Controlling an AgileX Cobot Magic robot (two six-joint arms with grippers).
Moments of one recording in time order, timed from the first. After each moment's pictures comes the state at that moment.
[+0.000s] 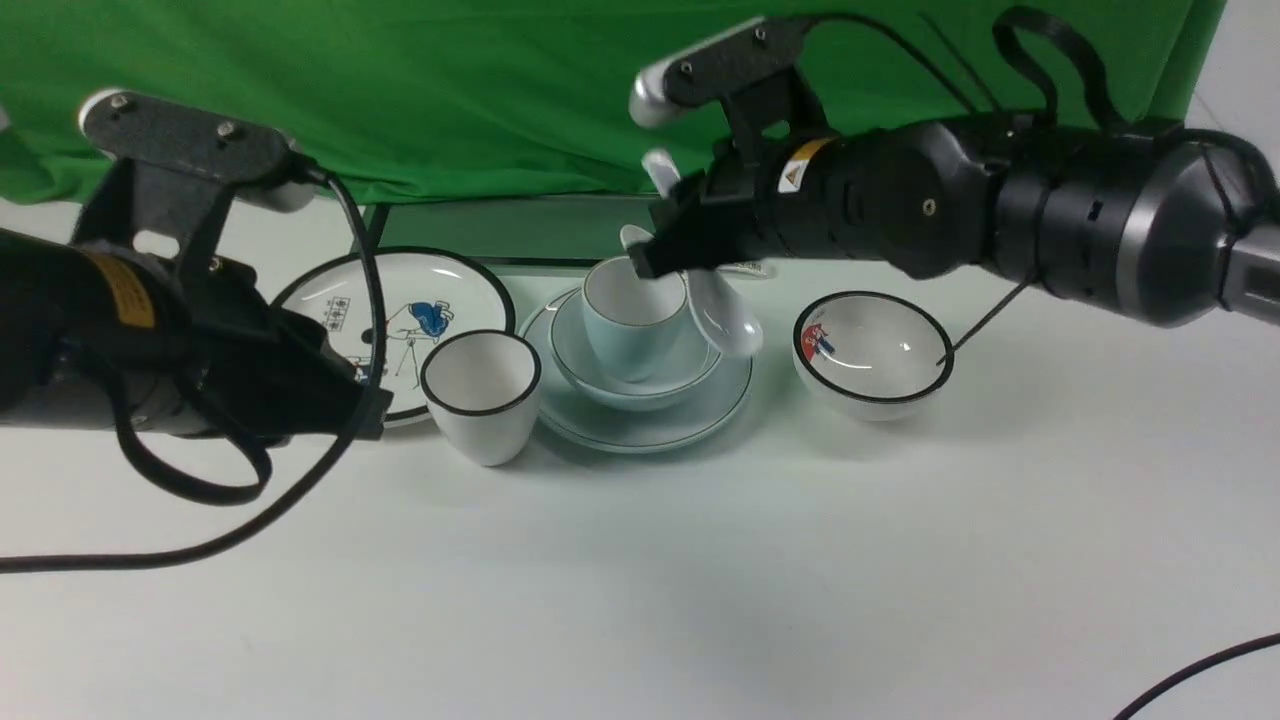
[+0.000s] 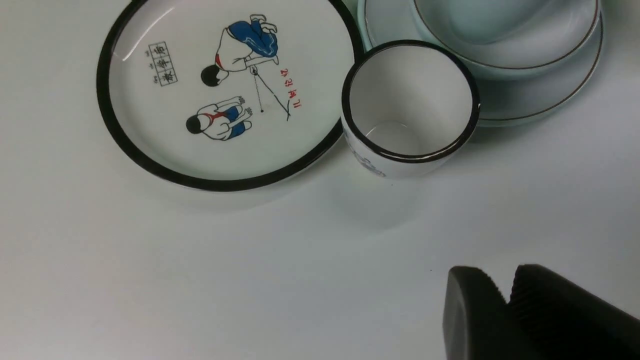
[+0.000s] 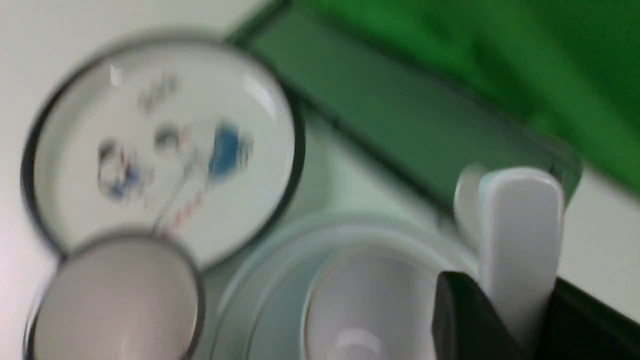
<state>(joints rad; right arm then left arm) 0.58 1.92 -1.49 0.28 0.00 -0.33 -0.32 1.17 -0.93 0.00 0.64 0.01</state>
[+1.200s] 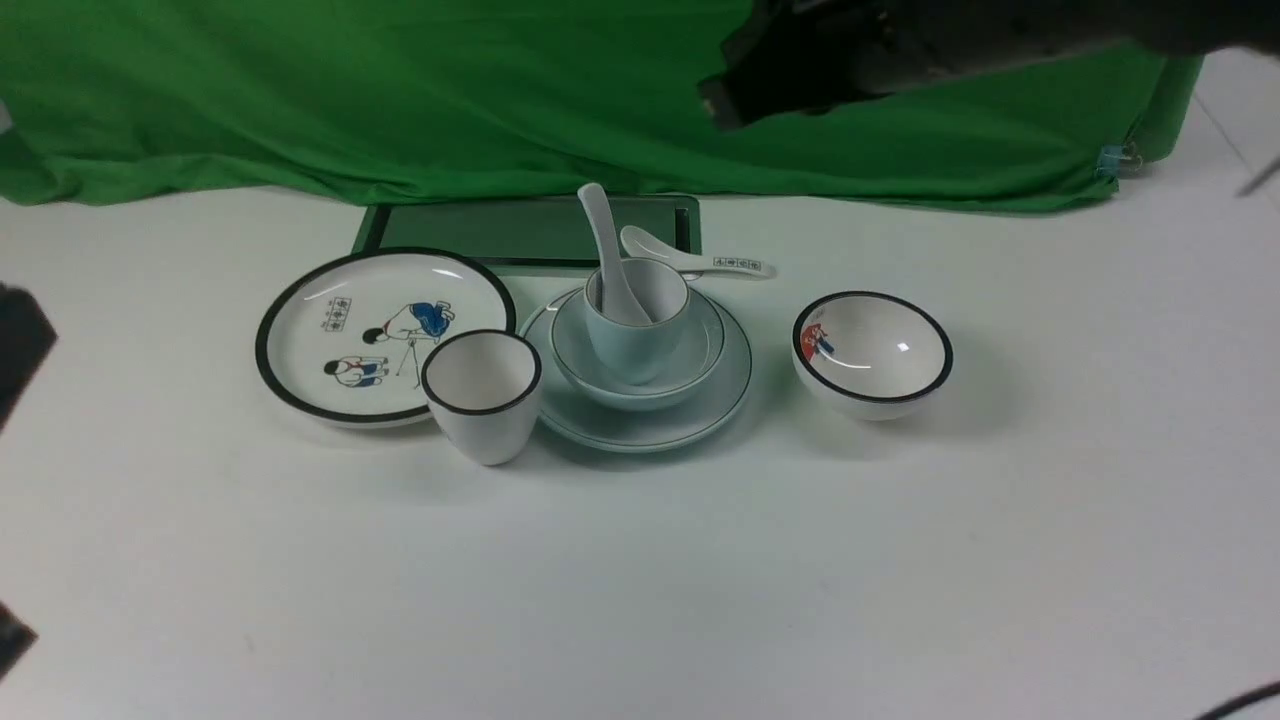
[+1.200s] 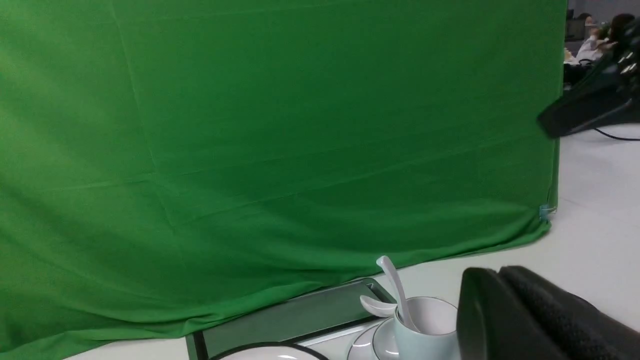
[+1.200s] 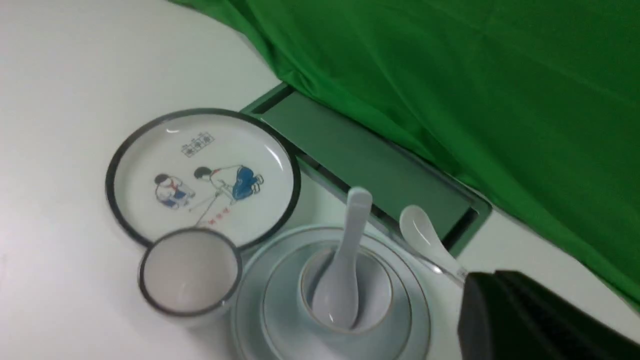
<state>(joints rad) 0.61 1.59 -1.62 0.07 0.61 -0.19 -0.32 0.32 -0.41 0.05 0.04 0.02</state>
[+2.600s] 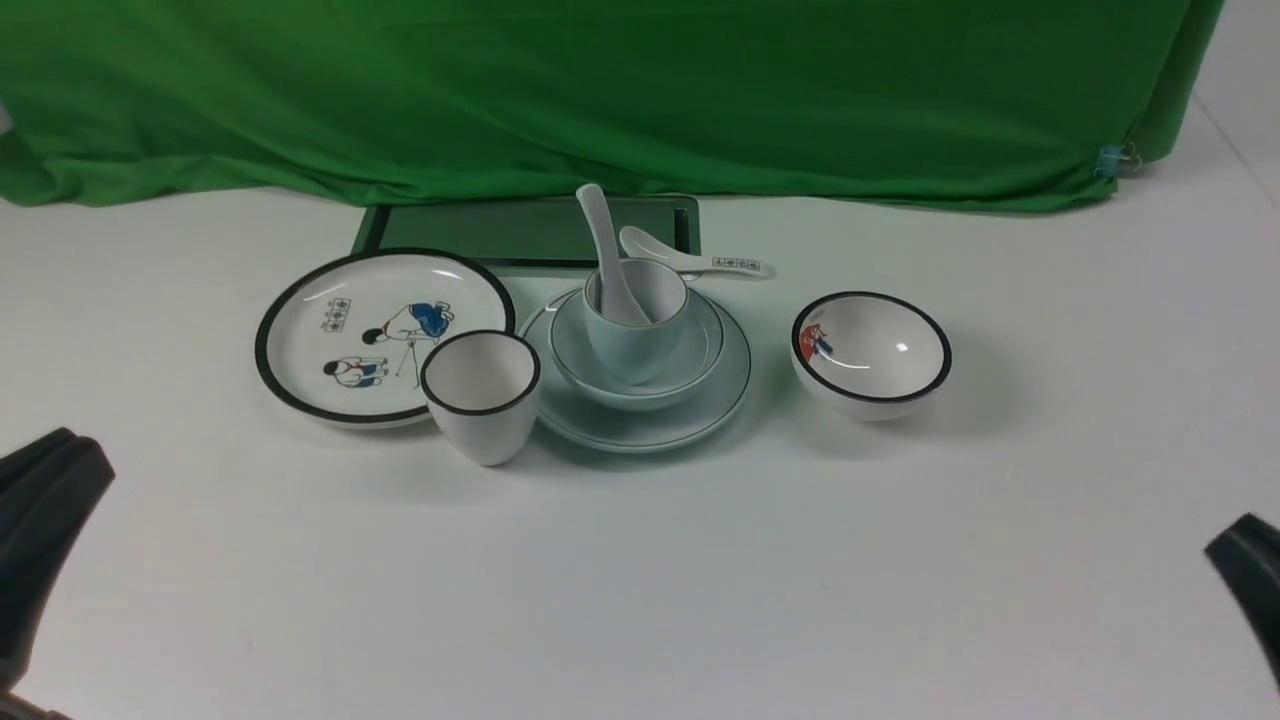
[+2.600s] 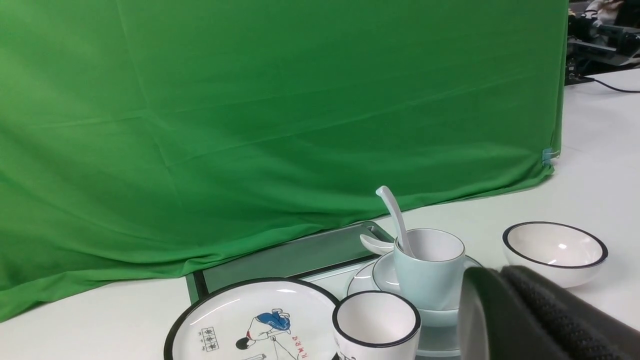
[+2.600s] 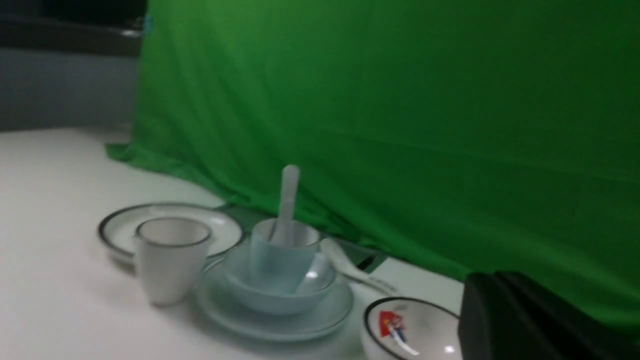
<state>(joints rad) 0.50 0.39 0.00 0.15 -0.53 -0.26 -0.32 0.25 -0.27 0.06 0.04 0.02</state>
